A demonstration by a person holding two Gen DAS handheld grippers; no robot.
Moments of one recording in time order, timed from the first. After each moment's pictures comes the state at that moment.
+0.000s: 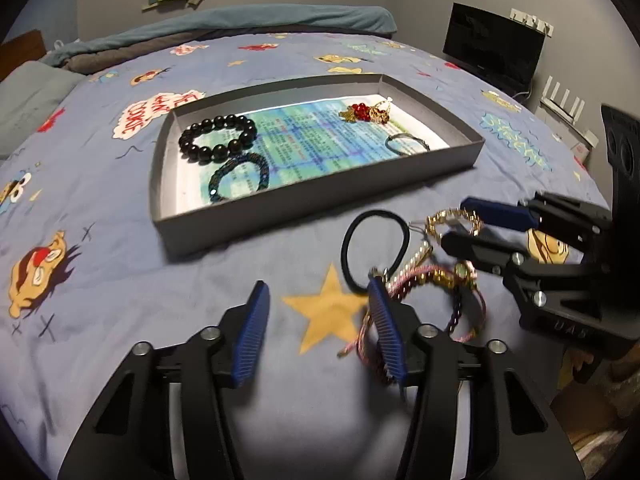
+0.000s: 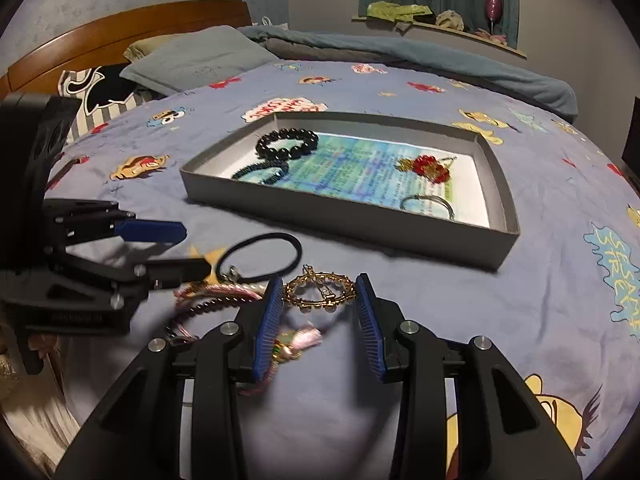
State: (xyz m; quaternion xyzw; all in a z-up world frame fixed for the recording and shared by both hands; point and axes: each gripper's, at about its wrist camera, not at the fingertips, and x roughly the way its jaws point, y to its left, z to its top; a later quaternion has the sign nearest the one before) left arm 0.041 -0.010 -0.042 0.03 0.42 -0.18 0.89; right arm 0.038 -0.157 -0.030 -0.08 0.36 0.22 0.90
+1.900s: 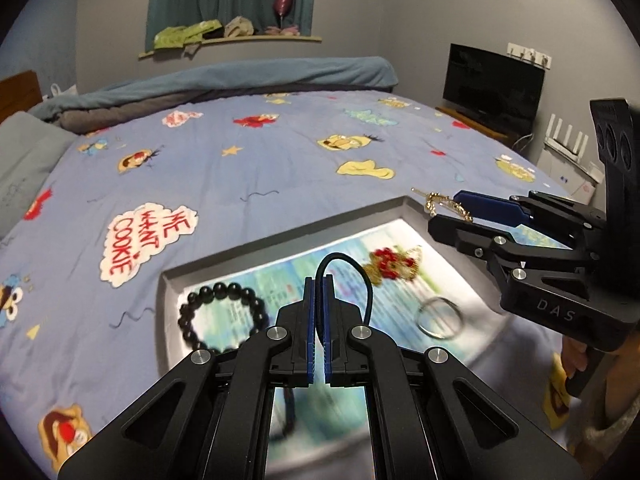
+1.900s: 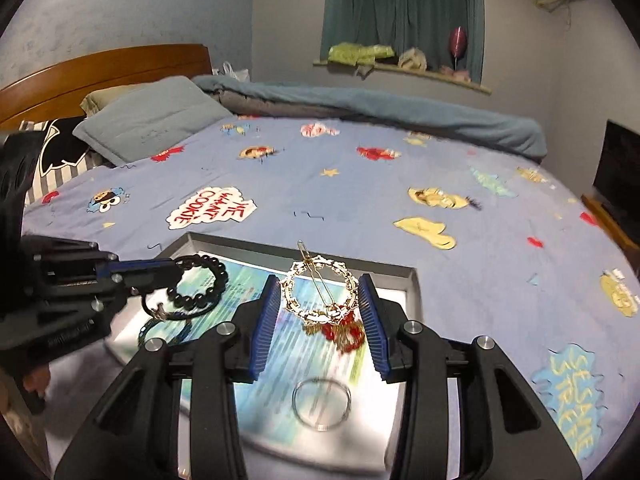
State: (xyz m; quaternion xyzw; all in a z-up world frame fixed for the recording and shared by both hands) left arm 0.170 -0.028 0.022 0.03 0.34 -0.18 0.92; right arm 0.180 -0.176 0.044 -0.06 0.30 0.17 0.94
